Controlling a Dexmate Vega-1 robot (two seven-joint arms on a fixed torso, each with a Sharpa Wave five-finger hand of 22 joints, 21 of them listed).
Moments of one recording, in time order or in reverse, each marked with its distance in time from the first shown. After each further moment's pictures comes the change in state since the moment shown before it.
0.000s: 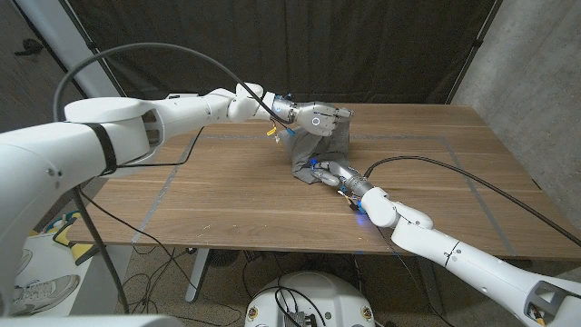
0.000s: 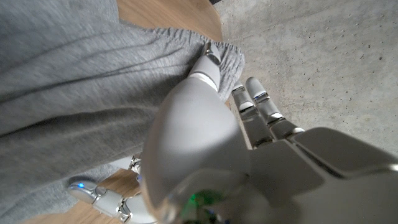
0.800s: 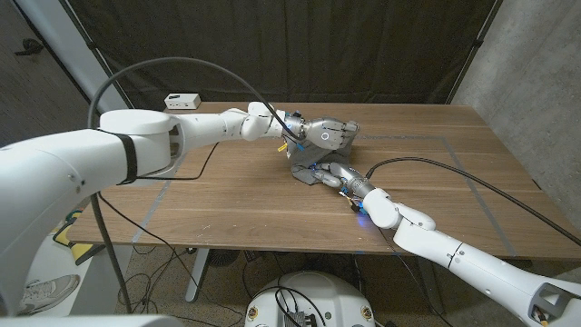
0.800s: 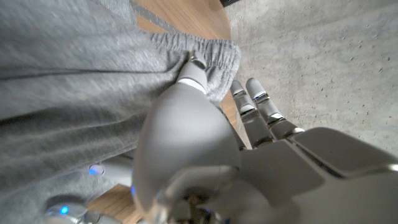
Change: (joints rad) left arm 0.054 -0.110 0.118 0.117 -0.116 0.133 -0.109; left_hand -0.258 -0.021 -0.028 0.076 0.064 -0.703 -0.039 -0.462 0.012 -0.470 0.016 -0.015 -0.005 -0.129 0.012 -0.027 -0.014 -0.010 0.007 -0.047 -0.009; right arm -0.011 -0.017 0.009 -0.021 0.012 0.003 0.009; right_hand 0.000 0.000 0.008 -0.008 0.000 0.000 0.000 -0.004 0.001 -0.007 0.007 0.003 0.000 0.000 0.000 0.002 0.000 -0.002 -0.002 0.000 0.000
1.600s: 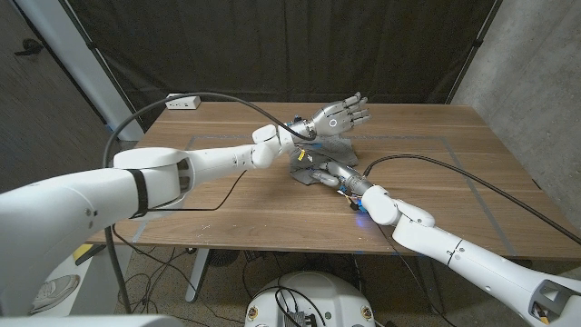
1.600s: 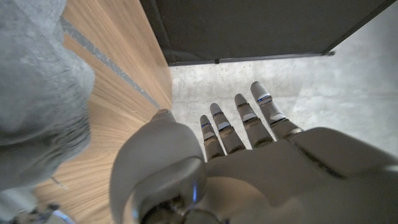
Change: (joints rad) left arm 0.179 -0.013 -0.145 -0.050 -0.237 0.297 -0.106; left_hand -0.544 0.093 -0.062 0.251 0.067 -0.398 0.003 -0.004 -0.002 -0.333 0.036 0.000 0.003 -0.179 0.009 0.000 0.007 -0.041 0.098 -0.108 0.012; right arm 0.015 -0.005 -0.008 -0.032 -0.007 -0.021 0.036; right_hand -0.003 -0.003 -0.003 -0.006 0.000 -0.012 -0.007 0.000 0.000 -0.010 0.010 0.000 0.001 0.000 0.000 0.002 0.001 0.000 0.000 0.000 0.000
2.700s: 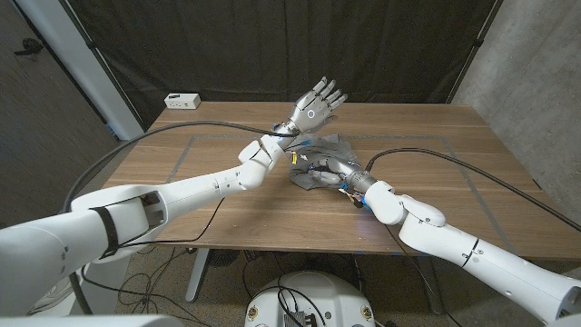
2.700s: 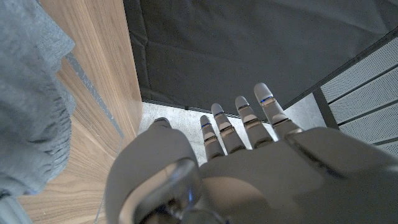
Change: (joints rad) left arm 0.273 0.202 -0.298 -0.396 0.007 0.101 -0.213; left_hand -0.126 -0.018 0.021 -0.002 -0.042 0.014 -0.002 0.005 0.000 -0.008 0.009 0.007 -0.003 -0.025 0.004 0.004 0.000 -0.028 0.028 -0.015 0.000; right arm -0.063 -0.093 0.066 -0.275 -0.099 -0.114 -0.005; right_hand 0.013 -0.013 -0.003 -0.030 -0.008 -0.012 0.001 -0.004 0.000 0.003 0.012 0.000 0.002 0.006 0.005 0.006 -0.002 0.112 0.122 0.026 0.005
